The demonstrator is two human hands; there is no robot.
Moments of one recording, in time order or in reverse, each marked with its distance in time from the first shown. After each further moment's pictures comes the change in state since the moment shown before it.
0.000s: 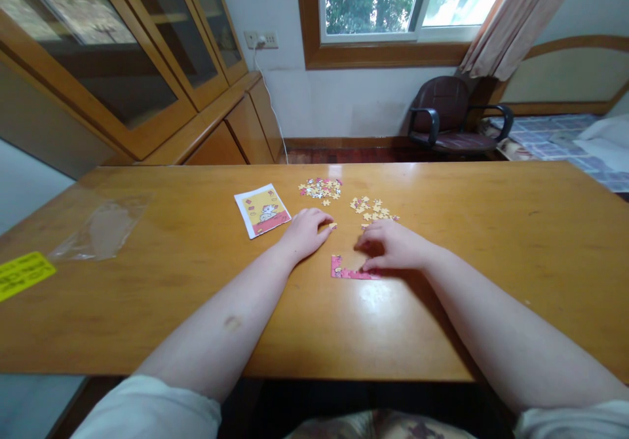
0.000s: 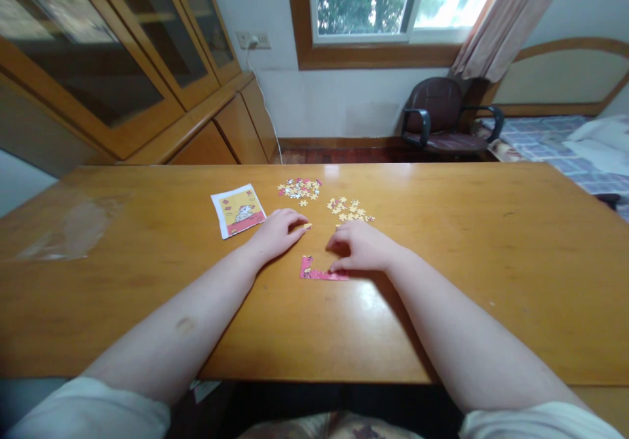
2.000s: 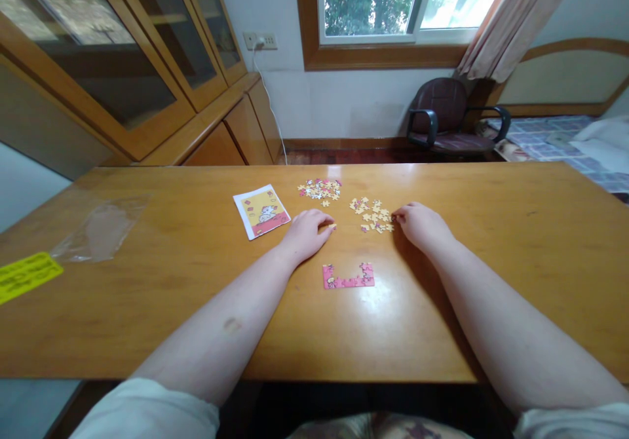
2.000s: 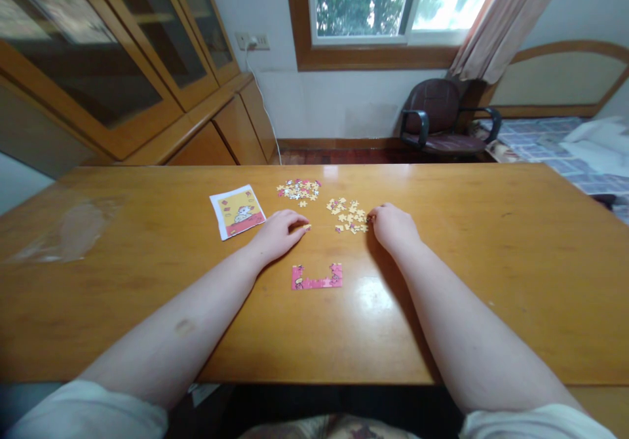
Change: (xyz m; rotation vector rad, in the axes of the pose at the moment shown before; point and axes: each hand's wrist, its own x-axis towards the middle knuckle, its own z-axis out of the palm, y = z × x) left_hand 0.001 0.007 -0.003 -0.025 -0.006 -0.042; right_hand -0.015 0.049 -0.009 -0.360 0.131 0.870
